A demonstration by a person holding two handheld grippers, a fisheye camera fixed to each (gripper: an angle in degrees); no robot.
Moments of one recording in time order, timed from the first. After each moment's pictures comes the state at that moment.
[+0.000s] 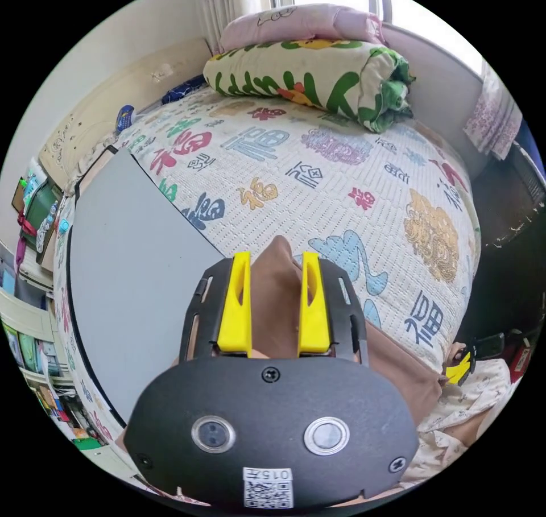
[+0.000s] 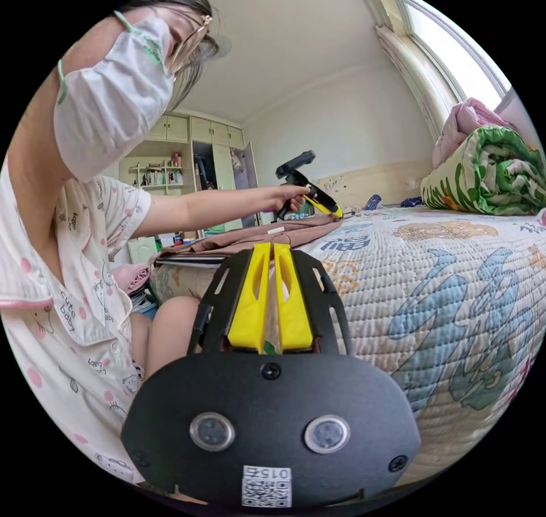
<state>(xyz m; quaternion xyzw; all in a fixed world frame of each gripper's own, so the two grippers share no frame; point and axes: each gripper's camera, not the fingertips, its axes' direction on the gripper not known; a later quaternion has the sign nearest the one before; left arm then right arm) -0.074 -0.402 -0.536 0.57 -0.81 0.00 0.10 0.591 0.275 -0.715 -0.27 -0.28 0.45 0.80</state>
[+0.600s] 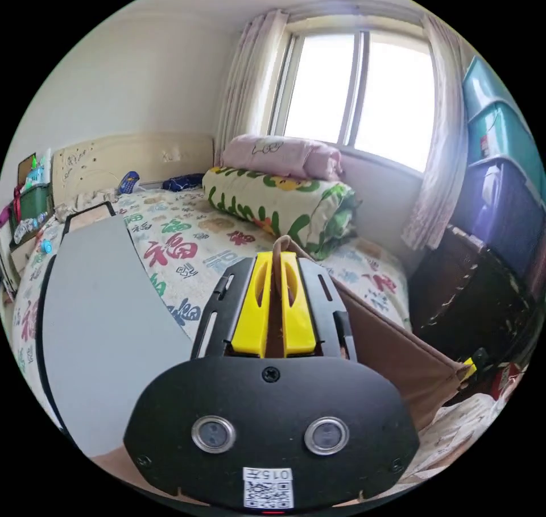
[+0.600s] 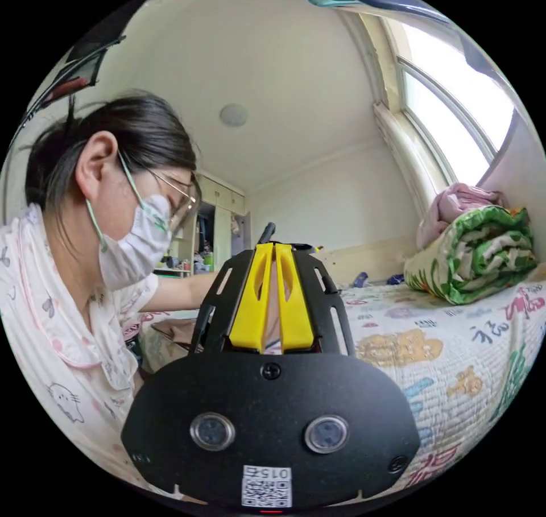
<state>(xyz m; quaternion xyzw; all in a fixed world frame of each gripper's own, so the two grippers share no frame) -0.084 -0.318 -0.393 0.62 -0.71 0.33 0.02 0.801 0.150 -0.746 -0.10 -0.21 0.43 0.87</state>
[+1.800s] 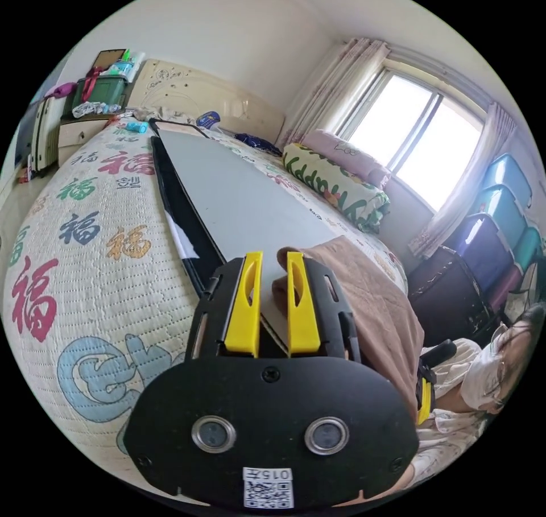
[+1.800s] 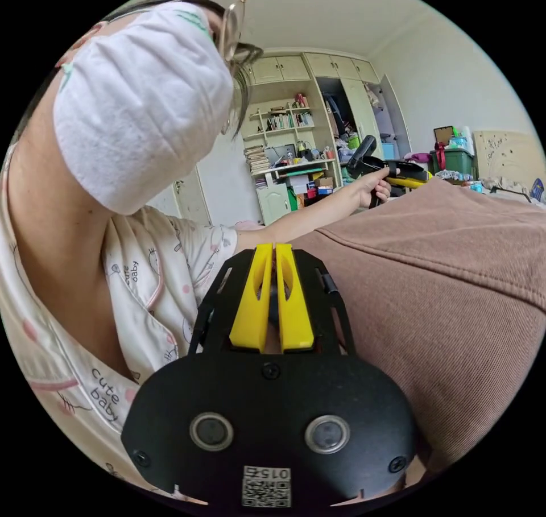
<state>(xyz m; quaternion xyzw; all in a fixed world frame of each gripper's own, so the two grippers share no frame) -0.464 0.150 -0.512 0.74 -0.62 0.27 0.09 0.272 0.102 -0.681 -0.20 -0.63 0.42 0.62</state>
